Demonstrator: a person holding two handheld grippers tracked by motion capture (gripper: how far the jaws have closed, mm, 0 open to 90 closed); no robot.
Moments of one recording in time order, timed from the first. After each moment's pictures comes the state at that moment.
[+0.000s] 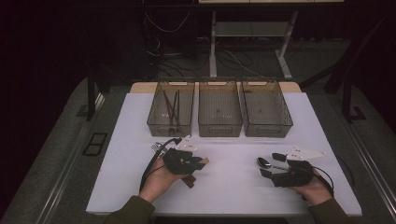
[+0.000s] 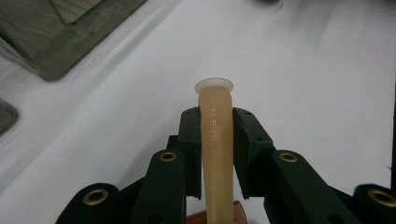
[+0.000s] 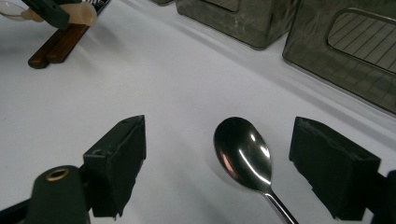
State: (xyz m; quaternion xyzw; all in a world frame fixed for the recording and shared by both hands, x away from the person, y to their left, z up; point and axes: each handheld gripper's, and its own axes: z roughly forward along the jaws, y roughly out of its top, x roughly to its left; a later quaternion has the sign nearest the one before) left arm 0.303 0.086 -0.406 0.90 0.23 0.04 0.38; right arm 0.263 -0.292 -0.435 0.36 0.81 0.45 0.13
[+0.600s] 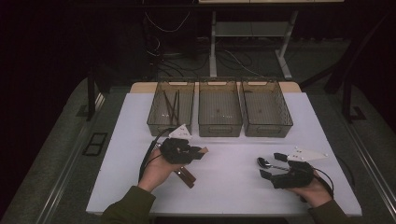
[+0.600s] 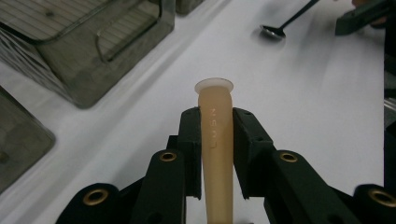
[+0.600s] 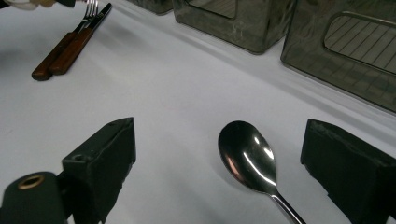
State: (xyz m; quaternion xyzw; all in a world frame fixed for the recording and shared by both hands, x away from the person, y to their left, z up) left arm 0.324 0.094 -0.388 0.88 0.24 0.04 0.42; right arm 0.258 -0.290 -0.435 0.38 0.79 0.46 0.13
